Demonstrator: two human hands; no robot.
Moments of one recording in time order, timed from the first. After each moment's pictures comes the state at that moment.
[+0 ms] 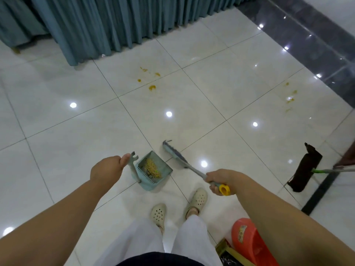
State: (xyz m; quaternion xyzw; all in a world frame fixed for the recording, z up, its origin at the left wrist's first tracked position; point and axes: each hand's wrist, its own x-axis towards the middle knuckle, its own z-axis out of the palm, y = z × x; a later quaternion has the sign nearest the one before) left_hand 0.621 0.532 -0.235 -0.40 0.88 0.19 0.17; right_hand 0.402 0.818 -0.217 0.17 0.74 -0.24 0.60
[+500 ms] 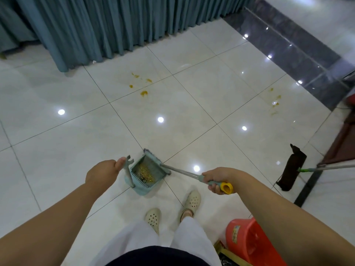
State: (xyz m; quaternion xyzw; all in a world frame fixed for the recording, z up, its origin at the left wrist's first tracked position) left_hand 0.630 0.533 -0.232 -0.40 0.87 0.25 0.15; right_hand 0.413 0.824 -0.169 0.17 0.73 -0.26 0.60
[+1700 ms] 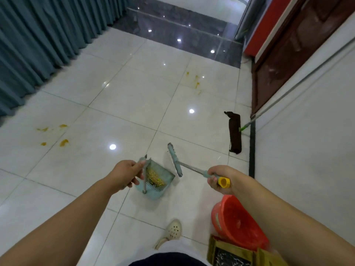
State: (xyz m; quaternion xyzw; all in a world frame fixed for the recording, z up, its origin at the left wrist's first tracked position) left_hand 0.318 0.727 -0.150 -0.19 0.81 0.49 0.27; right_hand 0.308 1.037 -0.123 0.45 0.55 -0.60 0.37
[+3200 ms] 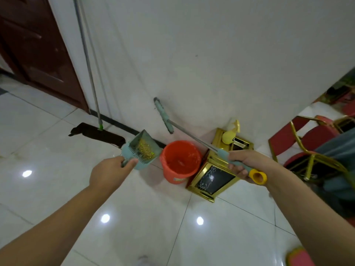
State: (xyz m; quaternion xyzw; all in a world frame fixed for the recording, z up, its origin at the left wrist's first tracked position) left_hand 0.085 0.892 -0.097 0.60 0.78 0.17 0.11; right_hand 0.453 0.962 0.014 0.62 0.27 -0.70 -0.20
